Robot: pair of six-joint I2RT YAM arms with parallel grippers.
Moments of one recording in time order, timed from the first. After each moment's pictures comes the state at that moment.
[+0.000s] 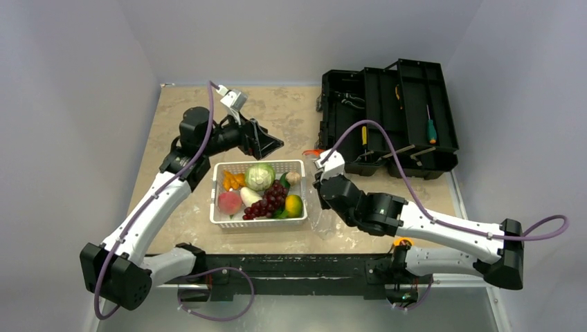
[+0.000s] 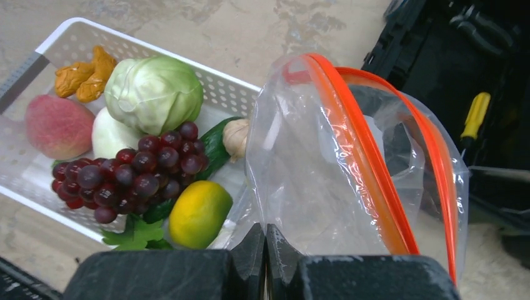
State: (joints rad) left arm -0.36 1.12 1.02 -0.08 0.60 -0.34; right arm 1.17 1.05 0.90 -0.47 0.63 0.42
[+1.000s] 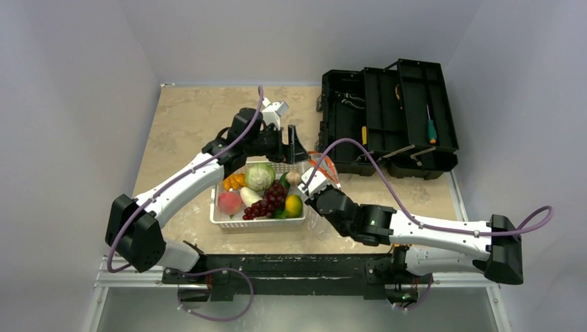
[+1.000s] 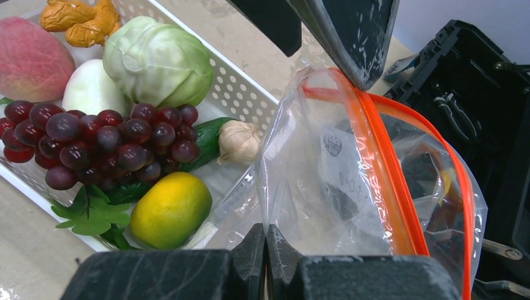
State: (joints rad) left arm -0.59 1.40 1.14 -0.21 0.44 -0.54; right arm 1.24 1.07 0.74 -0.18 0.68 0.00
